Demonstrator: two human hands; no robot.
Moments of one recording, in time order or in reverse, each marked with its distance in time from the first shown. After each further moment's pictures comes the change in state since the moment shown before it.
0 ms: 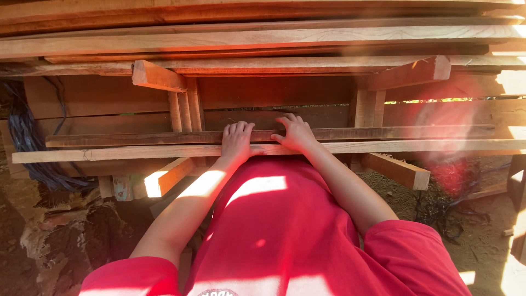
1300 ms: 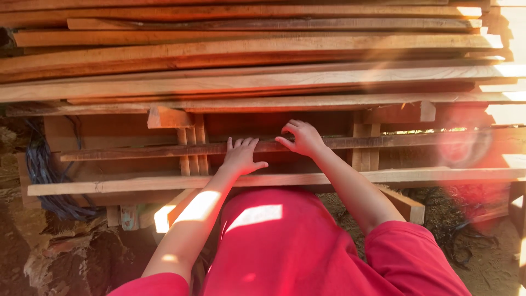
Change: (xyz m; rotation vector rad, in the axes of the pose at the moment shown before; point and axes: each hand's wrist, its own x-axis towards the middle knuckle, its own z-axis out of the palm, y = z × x) left_hand 0.044 0.012 -0.086 -0.057 -0.307 -0.022; right_hand 0.047 0.021 -0.064 0.000 0.427 -0.441
